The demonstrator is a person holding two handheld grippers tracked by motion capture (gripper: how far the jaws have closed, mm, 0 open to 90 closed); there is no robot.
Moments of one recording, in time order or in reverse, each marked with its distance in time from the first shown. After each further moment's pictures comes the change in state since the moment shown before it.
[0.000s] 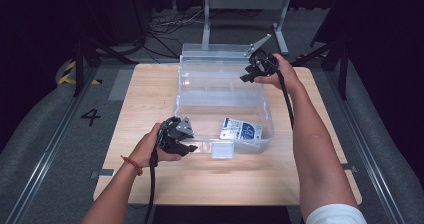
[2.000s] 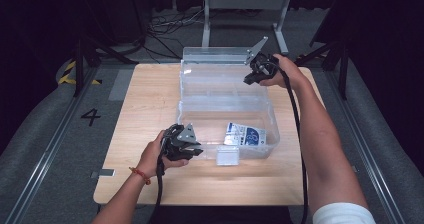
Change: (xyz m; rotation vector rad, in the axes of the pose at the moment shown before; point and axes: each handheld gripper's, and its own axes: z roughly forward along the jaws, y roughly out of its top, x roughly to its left) left arm -0.023 -0.005 0.006 -0.116 -0.012 0.019; right arm 0.012 0.002 -0.016 0.082 0.109 -0.236
